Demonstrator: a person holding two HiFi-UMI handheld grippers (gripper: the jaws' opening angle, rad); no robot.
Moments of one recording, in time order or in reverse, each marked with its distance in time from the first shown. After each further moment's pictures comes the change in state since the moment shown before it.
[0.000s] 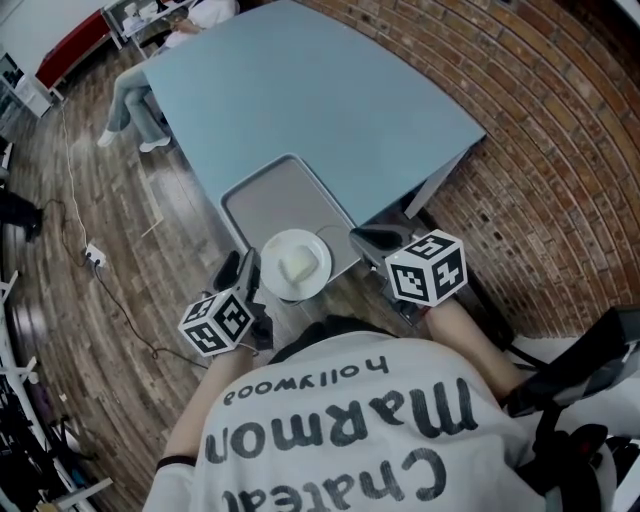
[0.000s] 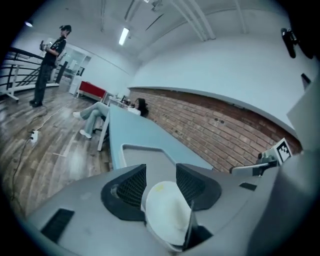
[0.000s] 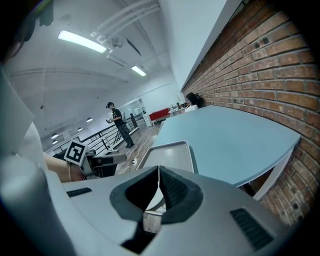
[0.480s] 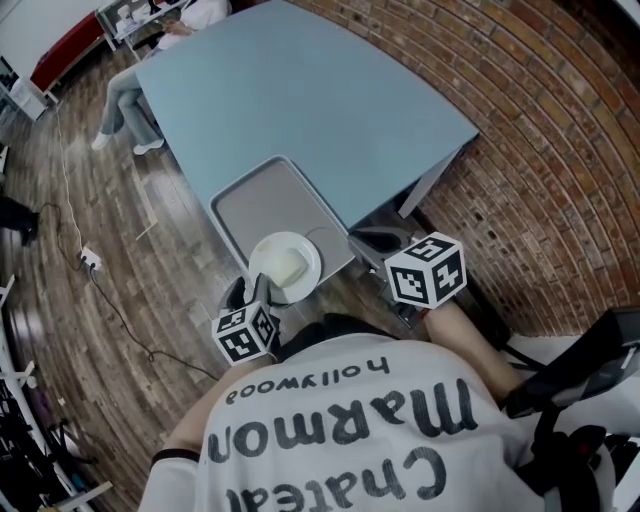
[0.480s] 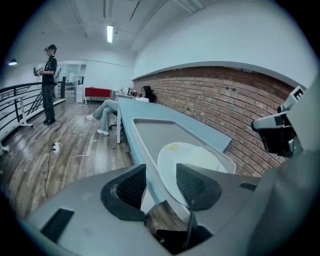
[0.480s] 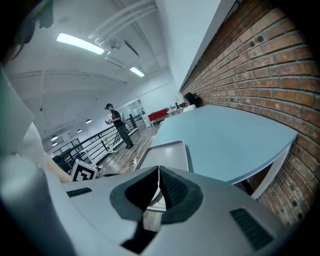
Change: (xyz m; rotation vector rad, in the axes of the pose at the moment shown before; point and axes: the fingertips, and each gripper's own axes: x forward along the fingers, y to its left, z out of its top) left arm 0.006 0.020 -0.084 0.152 0.176 0.223; right arm -0.012 -0.012 -0.005 0.019 -0.003 -0.002
